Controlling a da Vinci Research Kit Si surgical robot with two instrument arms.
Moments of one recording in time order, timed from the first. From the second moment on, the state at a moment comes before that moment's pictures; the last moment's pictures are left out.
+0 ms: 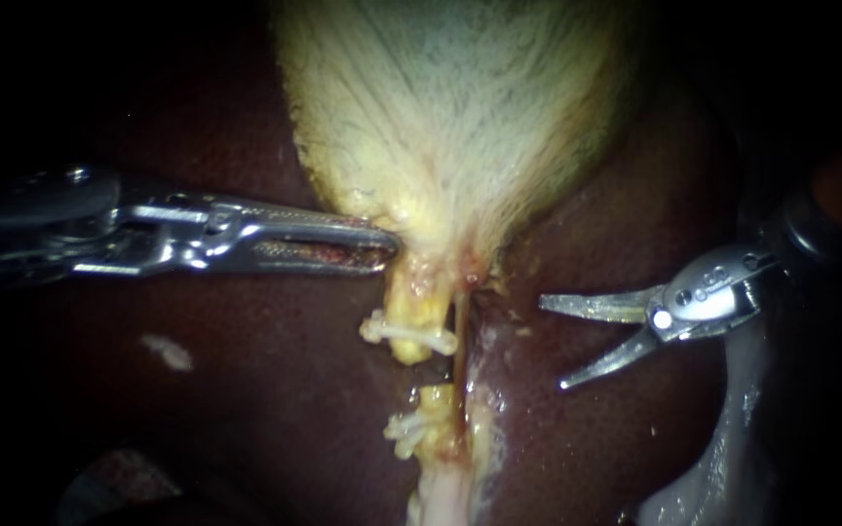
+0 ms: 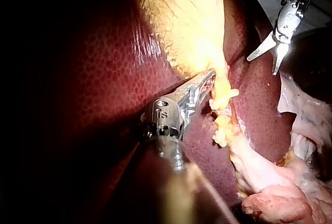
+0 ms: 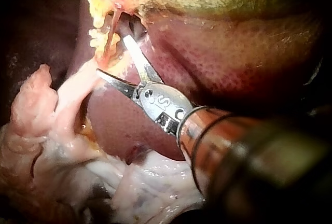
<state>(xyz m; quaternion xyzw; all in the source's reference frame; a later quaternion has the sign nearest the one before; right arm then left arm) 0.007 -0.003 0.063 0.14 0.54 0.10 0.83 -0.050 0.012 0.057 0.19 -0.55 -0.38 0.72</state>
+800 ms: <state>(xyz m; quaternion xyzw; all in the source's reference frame) 0.006 -0.003 0.063 0.14 0.54 0.10 0.83 -0.052 0.012 0.058 0.19 -0.55 -0.38 0.72</state>
